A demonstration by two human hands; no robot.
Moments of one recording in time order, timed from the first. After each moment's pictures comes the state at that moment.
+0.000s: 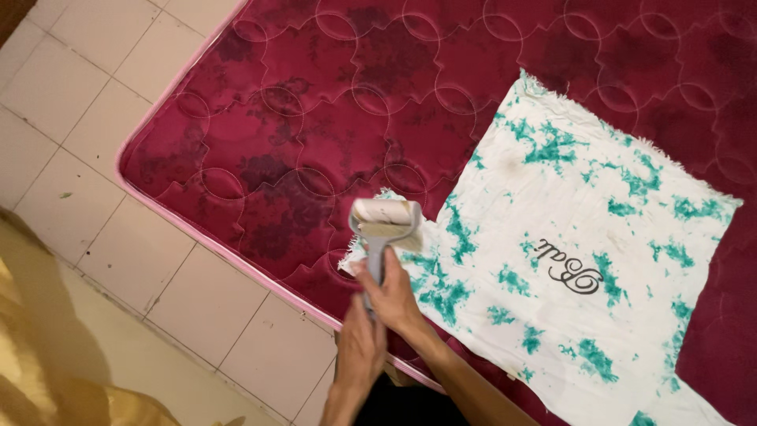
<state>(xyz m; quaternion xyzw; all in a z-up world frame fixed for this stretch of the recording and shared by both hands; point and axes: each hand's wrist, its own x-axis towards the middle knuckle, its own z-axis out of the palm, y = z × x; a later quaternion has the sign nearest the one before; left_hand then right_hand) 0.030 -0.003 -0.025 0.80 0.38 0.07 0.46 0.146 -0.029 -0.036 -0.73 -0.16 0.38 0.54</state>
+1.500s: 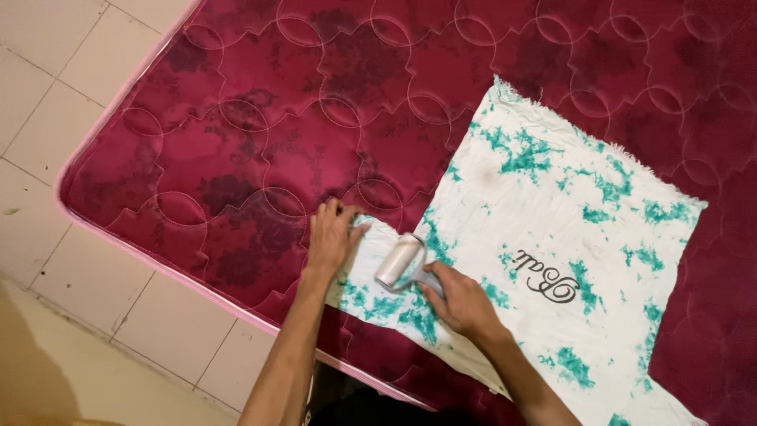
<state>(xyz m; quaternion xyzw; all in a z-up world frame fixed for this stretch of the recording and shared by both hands) 0.185 0.135 -0.104 0.93 0.23 0.00 0.27 0.257 -0.130 -0.024 -0.84 -0.34 0.28 0.31</state>
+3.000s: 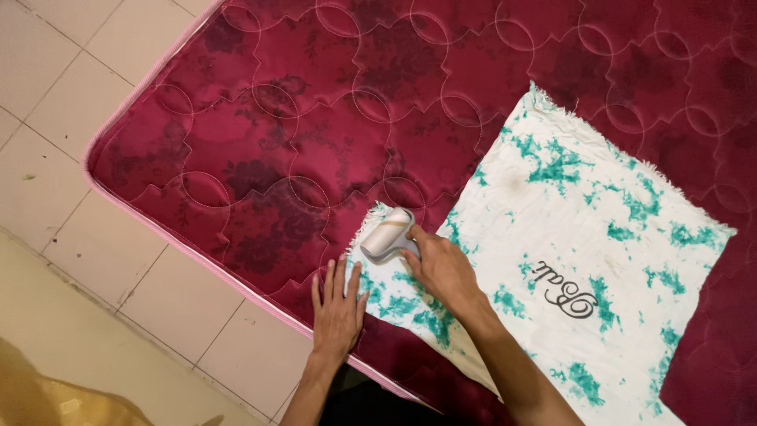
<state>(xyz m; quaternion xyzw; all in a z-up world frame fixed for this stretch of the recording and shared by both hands) 0.052 0.056 -0.101 0.96 0.24 0.05 0.12 0.267 -0.036 -0.012 -0.86 -0.35 0.28 0.25</state>
